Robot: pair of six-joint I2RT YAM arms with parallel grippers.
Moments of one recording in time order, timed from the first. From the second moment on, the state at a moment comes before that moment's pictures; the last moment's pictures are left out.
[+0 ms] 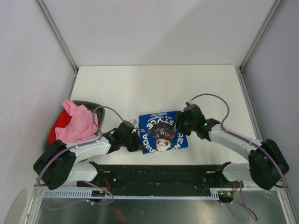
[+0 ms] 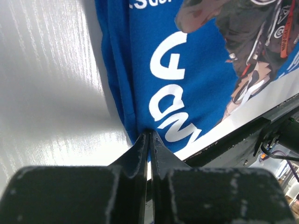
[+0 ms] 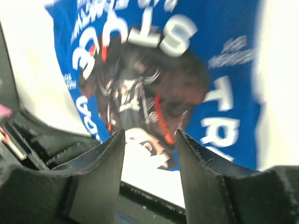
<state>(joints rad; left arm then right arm) -0.72 1.26 0.43 -0.10 0.22 -0.91 0.70 1.31 0.73 -0.26 -0.07 0.87</state>
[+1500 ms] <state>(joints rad) -0.59 1.20 0.54 -0.21 0.30 -0.80 0.35 1.77 1.04 -0.25 -0.06 0.51</state>
